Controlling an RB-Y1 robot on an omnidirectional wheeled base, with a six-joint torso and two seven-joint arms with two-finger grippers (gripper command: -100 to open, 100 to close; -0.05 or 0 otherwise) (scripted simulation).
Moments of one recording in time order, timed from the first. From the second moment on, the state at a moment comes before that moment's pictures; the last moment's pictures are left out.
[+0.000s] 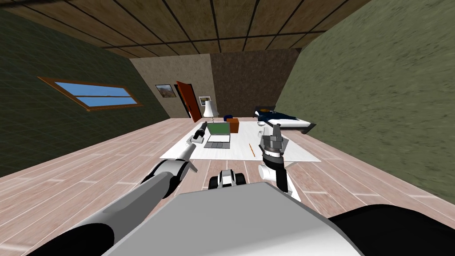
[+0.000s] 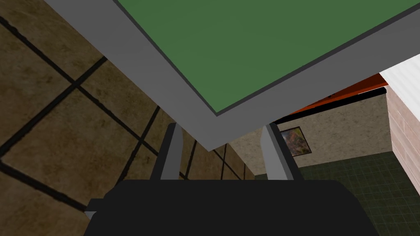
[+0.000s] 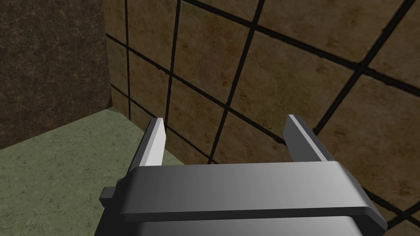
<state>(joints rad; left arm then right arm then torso) -0.74 0.34 -0.06 -0.78 0.04 -0.24 -0.19 0.49 0.04 -0.07 -2.30 0.04 -0.62 0.08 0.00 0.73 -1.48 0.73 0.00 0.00</state>
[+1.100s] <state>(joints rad) -0.51 0.43 -0.03 -0.86 -0.05 -0.60 -0.04 0.49 0.04 -0.07 -2.30 0.04 -0.62 0.08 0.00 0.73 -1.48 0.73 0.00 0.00</state>
